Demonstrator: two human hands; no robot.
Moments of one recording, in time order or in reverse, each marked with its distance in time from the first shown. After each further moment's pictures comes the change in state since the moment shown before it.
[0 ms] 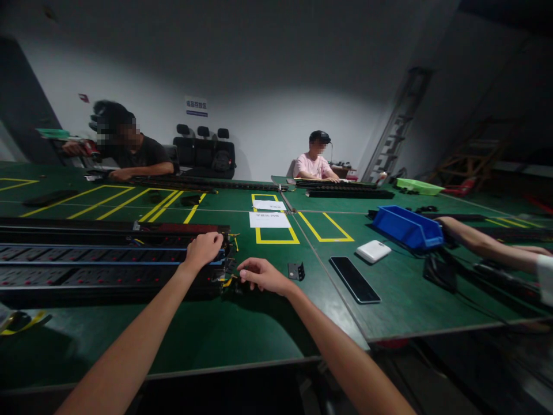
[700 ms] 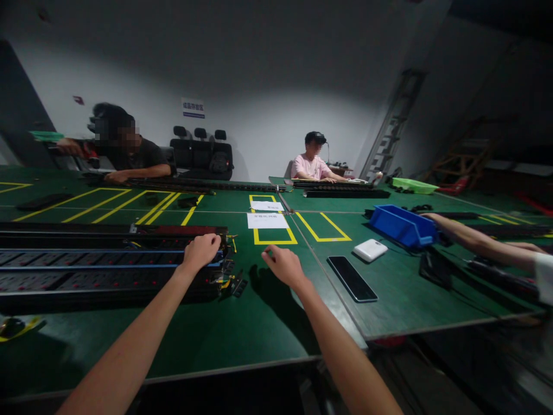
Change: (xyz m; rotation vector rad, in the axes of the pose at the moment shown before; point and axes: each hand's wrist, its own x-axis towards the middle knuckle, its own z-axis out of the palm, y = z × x) left_hand 0.000 0.003 -0.005 -0.004 -0.034 -0.027; right_hand -0.016 -0.006 -0.046 -0.887 0.529 0.028
